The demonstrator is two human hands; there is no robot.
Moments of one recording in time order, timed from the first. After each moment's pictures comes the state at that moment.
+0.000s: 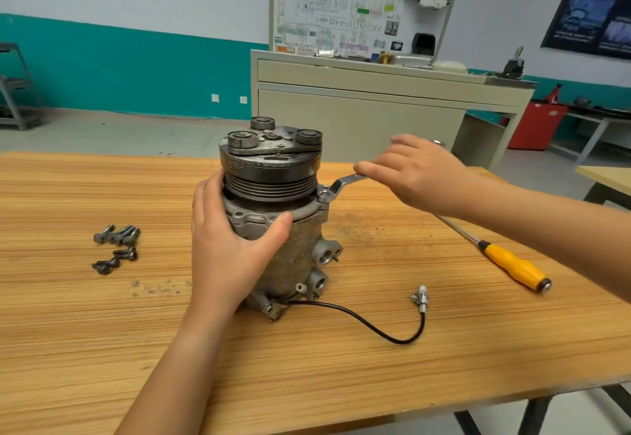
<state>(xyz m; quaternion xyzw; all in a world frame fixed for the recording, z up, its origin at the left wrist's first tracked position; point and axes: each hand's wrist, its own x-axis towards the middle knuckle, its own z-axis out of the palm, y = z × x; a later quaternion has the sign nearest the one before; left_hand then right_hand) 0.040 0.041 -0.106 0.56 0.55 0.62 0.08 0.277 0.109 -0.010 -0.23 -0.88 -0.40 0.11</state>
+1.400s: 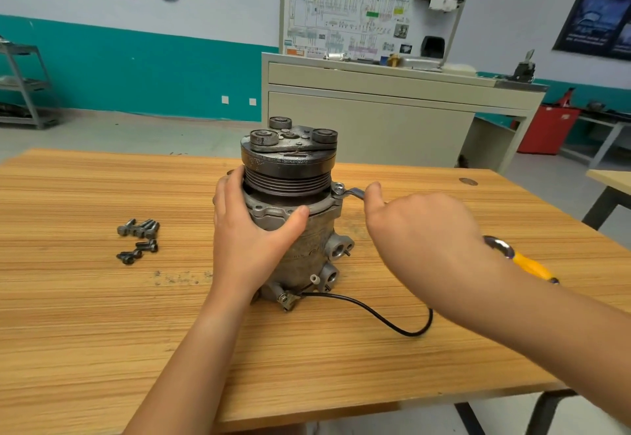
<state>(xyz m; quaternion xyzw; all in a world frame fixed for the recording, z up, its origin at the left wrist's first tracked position) 0.038 0.038 -0.103 0.56 0.54 0.62 0.11 0.202 -0.001 -0.010 -0.55 -0.77 -0.29 -0.15</state>
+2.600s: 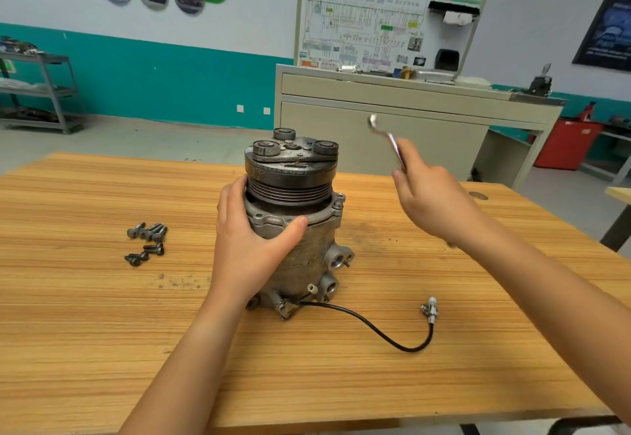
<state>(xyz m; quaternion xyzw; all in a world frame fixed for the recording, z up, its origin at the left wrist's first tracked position) 0.037 0.039 -0.101 0.57 0.53 0.62 0.12 0.254 0.091 -0.022 -0.51 -0.82 -0.09 0.26</state>
